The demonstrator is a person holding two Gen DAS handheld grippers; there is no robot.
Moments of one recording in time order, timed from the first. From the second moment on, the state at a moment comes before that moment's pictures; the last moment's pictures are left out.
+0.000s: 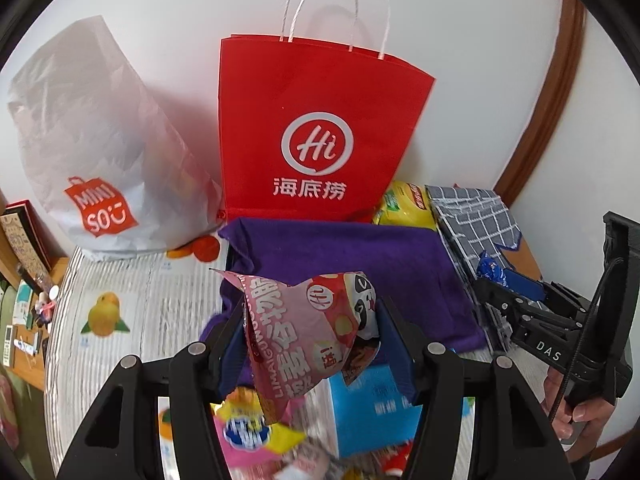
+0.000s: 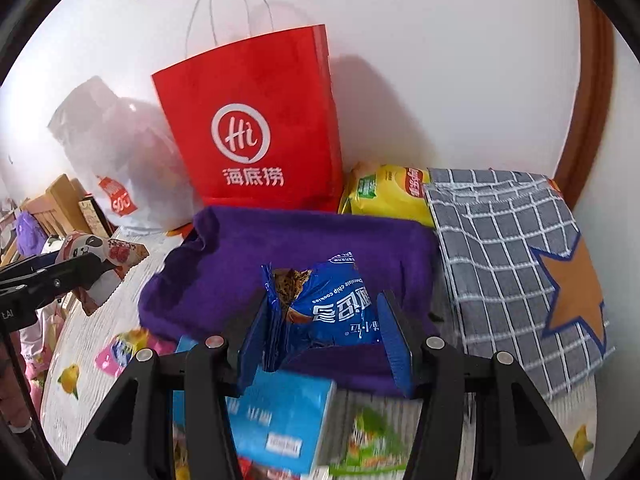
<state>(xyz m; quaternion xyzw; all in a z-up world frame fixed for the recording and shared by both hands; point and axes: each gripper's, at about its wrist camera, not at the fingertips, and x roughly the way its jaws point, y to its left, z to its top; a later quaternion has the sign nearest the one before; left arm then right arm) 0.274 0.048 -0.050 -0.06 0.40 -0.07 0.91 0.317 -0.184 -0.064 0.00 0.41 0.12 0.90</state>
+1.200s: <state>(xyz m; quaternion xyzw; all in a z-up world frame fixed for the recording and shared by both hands) 0.402 0.041 -0.150 -0.07 0.49 -0.09 0.87 0.431 -0.191 -0.156 -0.01 0.47 0.10 0.87</state>
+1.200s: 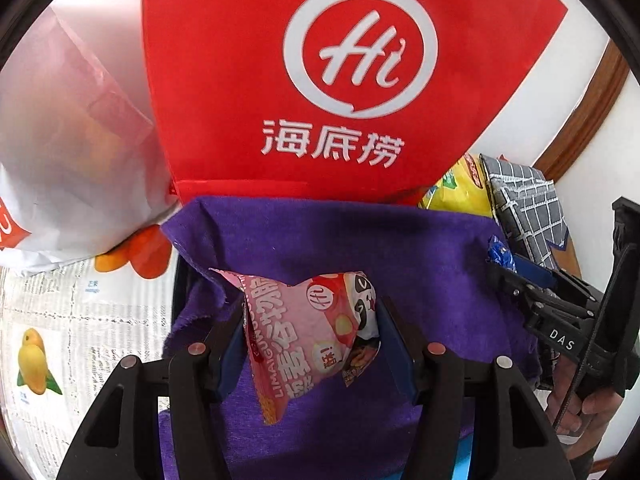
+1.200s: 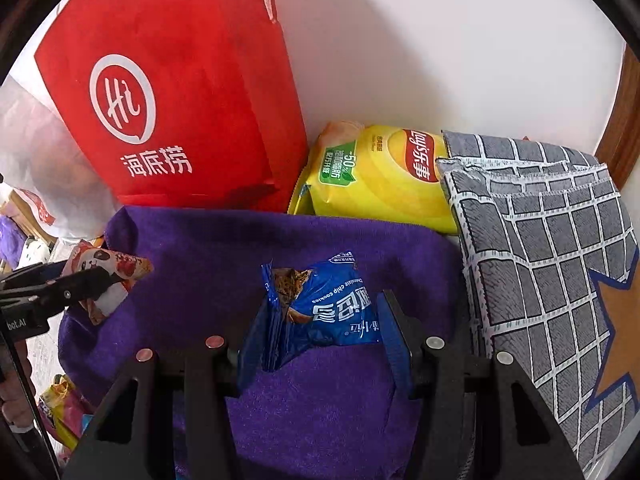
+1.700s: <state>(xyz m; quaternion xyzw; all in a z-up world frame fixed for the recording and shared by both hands) 0.405 0.034 -0.155 -0.06 0.50 -0.09 0.86 0.434 -0.188 -0.166 -0.02 0.49 0.10 0.87</state>
